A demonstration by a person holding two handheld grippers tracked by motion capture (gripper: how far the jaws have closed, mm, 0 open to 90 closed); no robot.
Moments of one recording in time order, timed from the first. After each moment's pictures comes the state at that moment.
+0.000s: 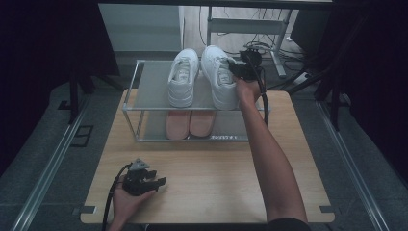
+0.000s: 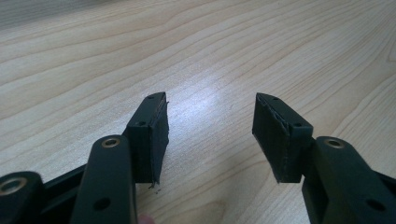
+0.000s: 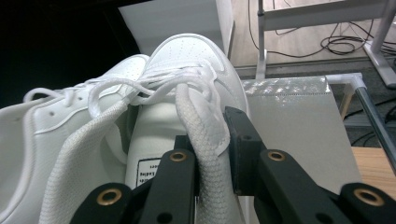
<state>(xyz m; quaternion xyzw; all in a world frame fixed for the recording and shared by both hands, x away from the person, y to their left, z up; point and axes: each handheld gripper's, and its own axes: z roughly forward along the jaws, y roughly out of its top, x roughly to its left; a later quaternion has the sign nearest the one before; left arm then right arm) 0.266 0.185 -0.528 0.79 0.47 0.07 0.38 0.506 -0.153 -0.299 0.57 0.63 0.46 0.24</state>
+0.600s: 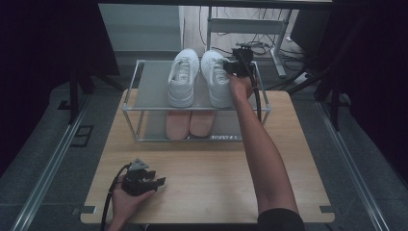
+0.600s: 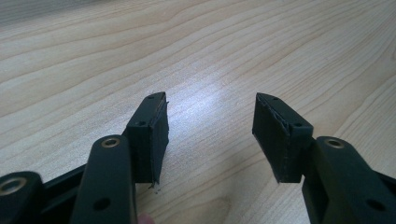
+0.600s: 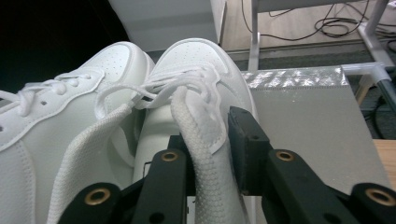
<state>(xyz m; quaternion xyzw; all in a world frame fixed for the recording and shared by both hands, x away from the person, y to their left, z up) 0.266 0.187 -0.529 0.80 0.47 0.07 0.38 0.532 -0.140 -0.309 0.59 0.64 0.44 0.22</state>
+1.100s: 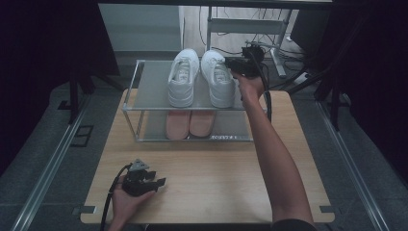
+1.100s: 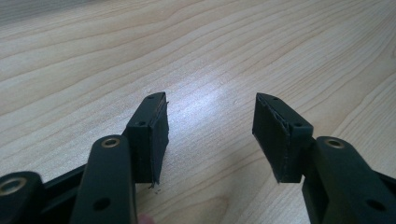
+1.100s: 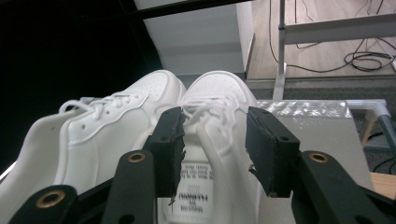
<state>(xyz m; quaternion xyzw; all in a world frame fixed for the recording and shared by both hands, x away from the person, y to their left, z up) 0.265 0.185 -0.529 0.80 0.47 0.07 0.37 0.499 -0.164 -0.288 0.52 0.65 0.50 0.23</state>
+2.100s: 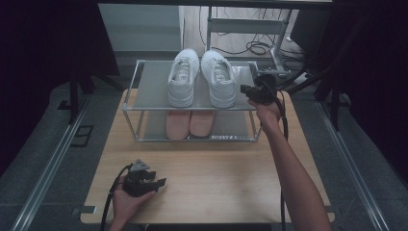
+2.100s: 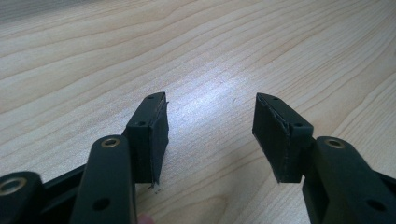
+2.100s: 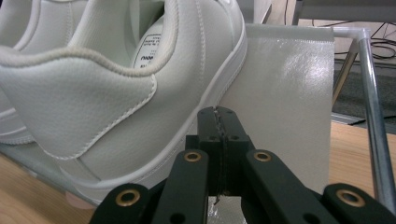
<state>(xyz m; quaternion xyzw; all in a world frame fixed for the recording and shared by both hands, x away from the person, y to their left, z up) 0.264 0.184 -0.529 0.80 0.47 0.08 0.37 0.461 -0.209 -0.341 0.48 0.72 0.46 0.21</state>
